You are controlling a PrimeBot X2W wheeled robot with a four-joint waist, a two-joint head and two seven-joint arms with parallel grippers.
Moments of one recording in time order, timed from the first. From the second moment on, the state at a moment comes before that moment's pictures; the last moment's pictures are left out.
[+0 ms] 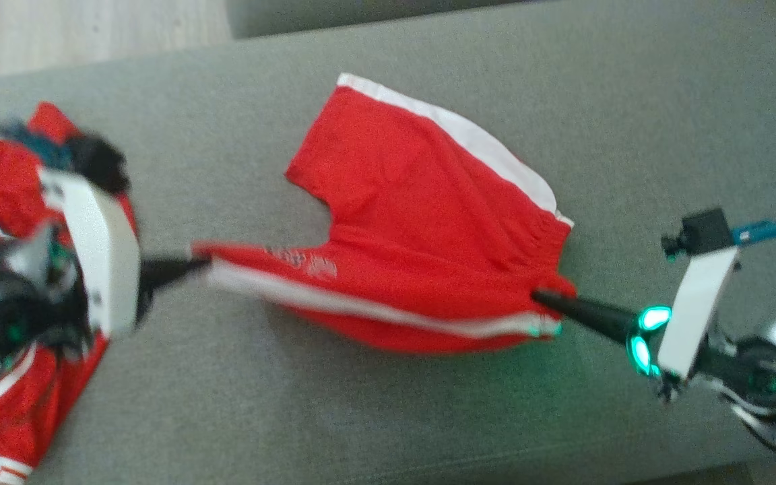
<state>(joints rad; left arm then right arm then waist) -0.71 0.91 -0.95 -0.08 -1.38 0.08 0.68 -0.54 -0.83 1.05 -0.02 1.78 0.13 0.33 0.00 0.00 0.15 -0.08</state>
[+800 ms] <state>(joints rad) -1.31 0.62 -0.86 0.45 -1.29 -0.01 0.81 -0.77 -0.66 0.81 0.14 2.05 0.13 0.48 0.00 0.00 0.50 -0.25</state>
